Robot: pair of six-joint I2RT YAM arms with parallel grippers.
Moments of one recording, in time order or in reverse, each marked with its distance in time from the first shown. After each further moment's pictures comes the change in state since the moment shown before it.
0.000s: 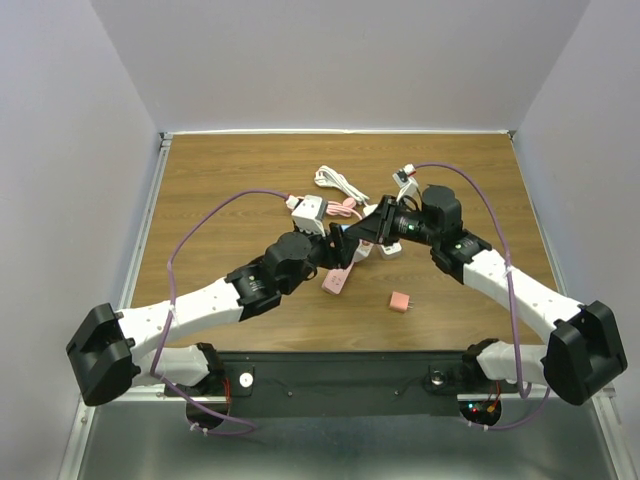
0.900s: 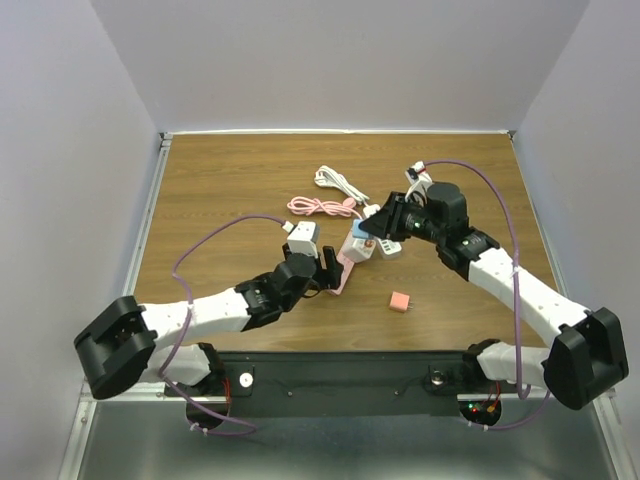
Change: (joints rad) left arm 0.000 0.021 -0.194 0.010 -0.095 -0.109; right arm -0.053 -0.016 0.036 -0.142 0.155 -0.133
